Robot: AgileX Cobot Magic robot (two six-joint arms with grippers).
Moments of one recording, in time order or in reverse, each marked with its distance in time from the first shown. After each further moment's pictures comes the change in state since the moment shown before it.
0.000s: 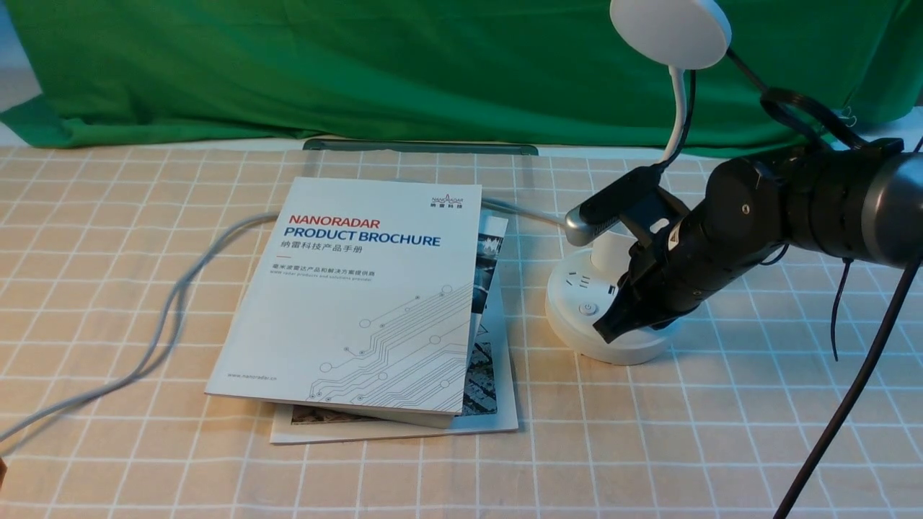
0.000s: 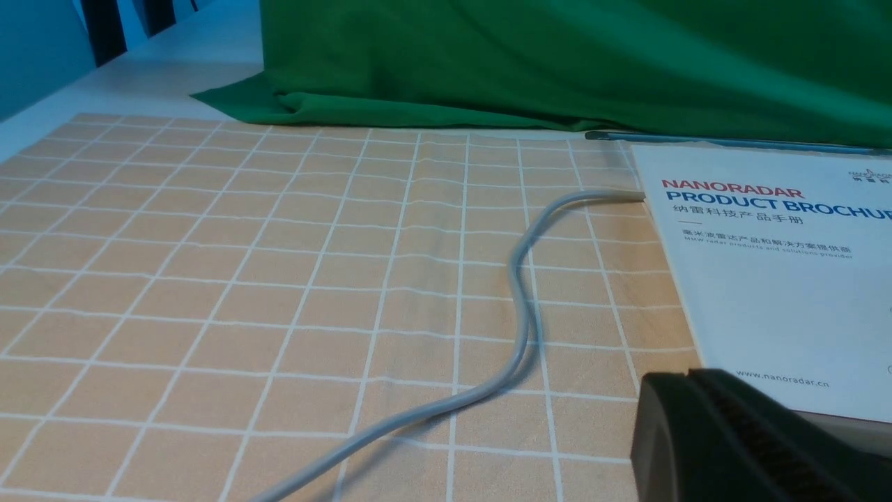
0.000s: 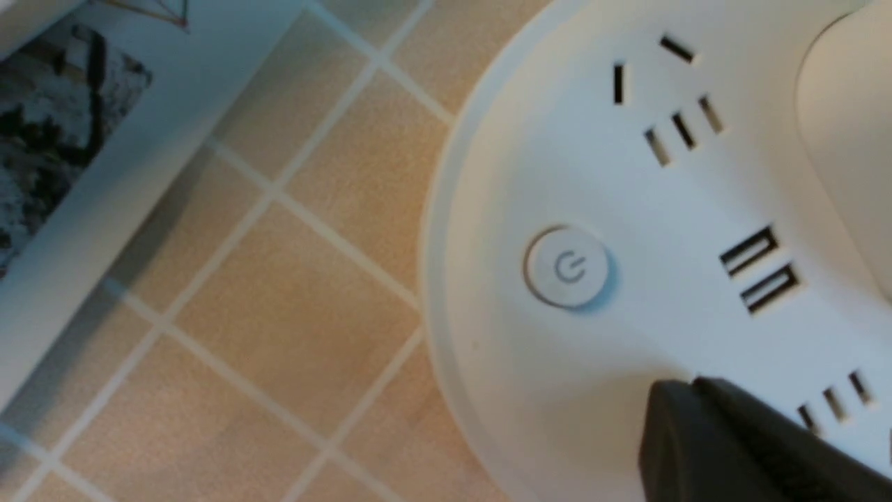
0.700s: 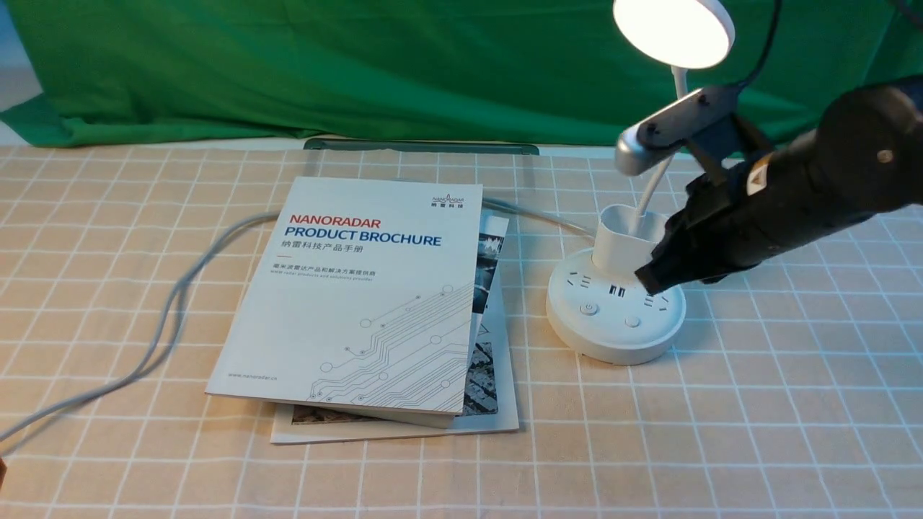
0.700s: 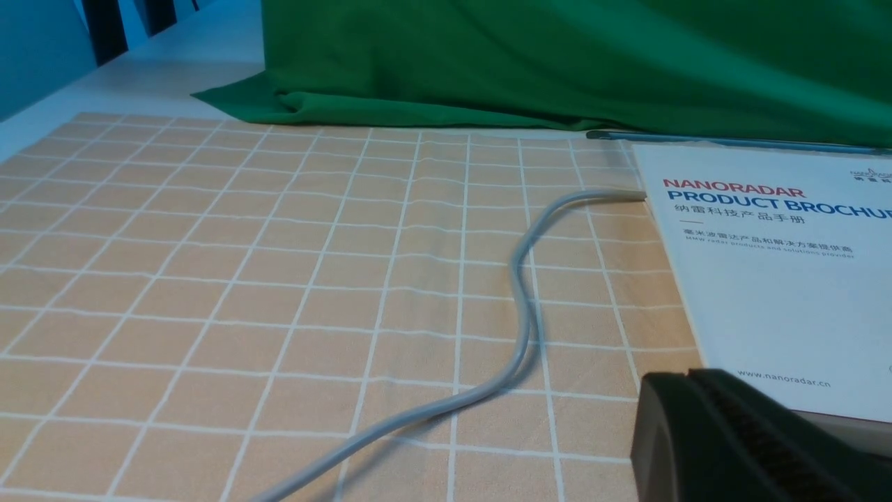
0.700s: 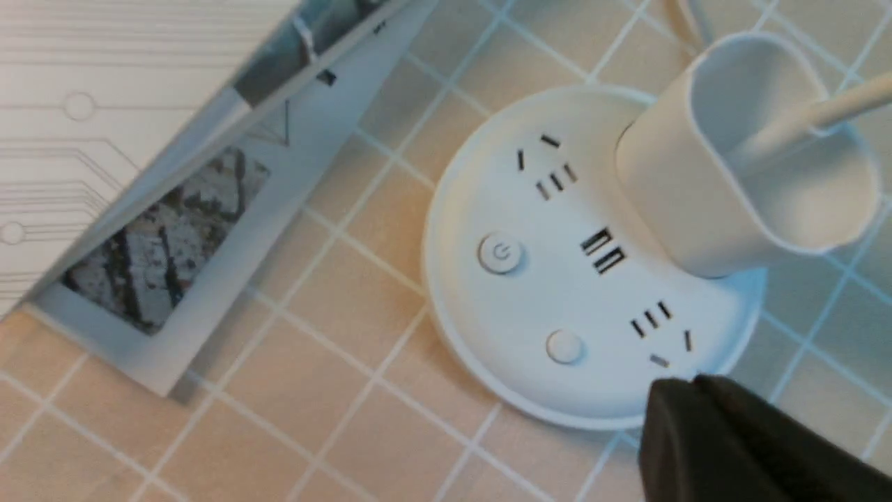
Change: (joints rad) right arm 0.000 -0.393 0.090 0.004 0.075 0.074; left arm 0.000 0.000 0.000 0.000 0.000 0.000
